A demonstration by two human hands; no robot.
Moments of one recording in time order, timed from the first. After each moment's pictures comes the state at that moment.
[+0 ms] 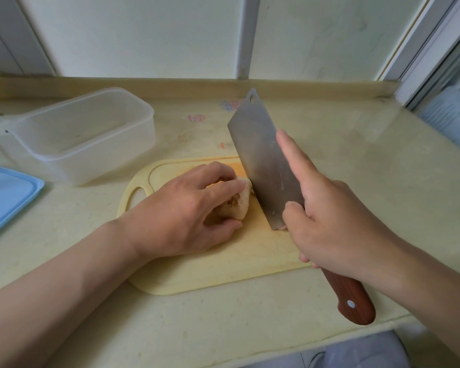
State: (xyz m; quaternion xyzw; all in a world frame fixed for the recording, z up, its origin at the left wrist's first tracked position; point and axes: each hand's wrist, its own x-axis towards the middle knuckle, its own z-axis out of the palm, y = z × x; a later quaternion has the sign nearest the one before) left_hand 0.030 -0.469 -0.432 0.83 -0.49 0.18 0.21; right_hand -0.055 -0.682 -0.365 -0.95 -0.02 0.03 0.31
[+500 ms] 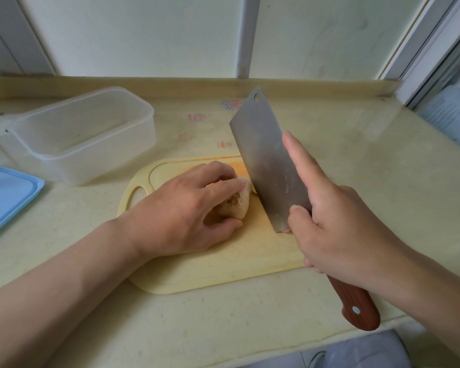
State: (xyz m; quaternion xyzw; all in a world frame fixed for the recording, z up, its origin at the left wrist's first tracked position) left_hand 0.029 -0.468 -0.431 0.83 -0.48 0.17 0.21; right_hand -0.062 -0.685 -0.367 -0.95 -0.03 0.02 0.32
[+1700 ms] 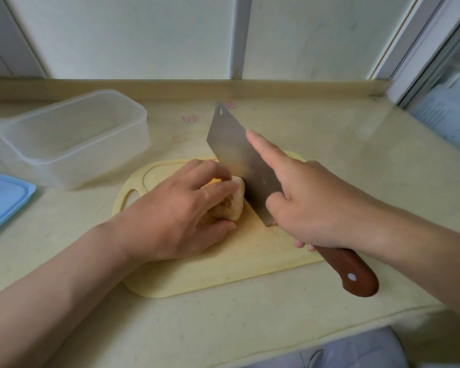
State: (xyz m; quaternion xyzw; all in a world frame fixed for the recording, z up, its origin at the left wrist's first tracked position) left_hand 0.030 -0.466 -0.426 0.83 -0.50 0.17 0.19; right_hand -0.033 -0.673 -0.347 -0.95 -0.03 0.12 0.27
